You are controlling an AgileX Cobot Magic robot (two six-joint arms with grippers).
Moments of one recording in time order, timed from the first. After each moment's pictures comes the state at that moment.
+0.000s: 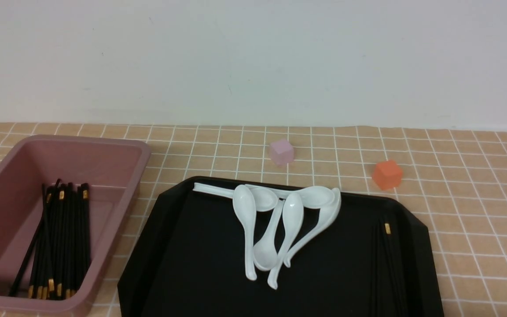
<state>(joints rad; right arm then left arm) 0.12 0.00 -0.08 0.72 0.52 0.21 -0.08 -0.01 0.03 -0.01 0.38 -0.36</state>
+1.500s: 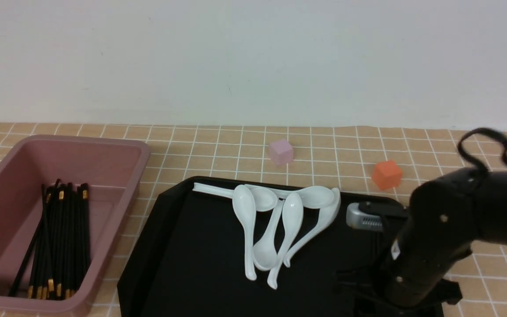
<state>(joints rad) 0.52 1.71 -0.93 0.14 0.70 0.56 -0.08 -0.01 0.03 -0.01 0.38 -0.36</state>
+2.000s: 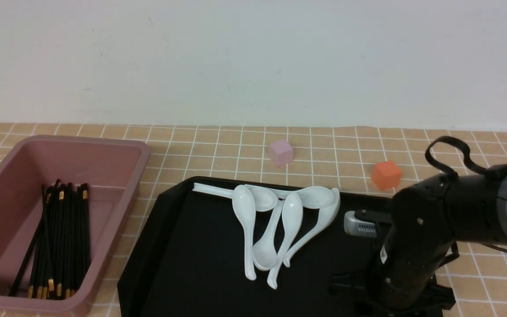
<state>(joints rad) 0.52 1.81 -0.96 0.11 0.71 0.64 -0.08 -0.01 0.03 -0.01 0.38 -0.36</state>
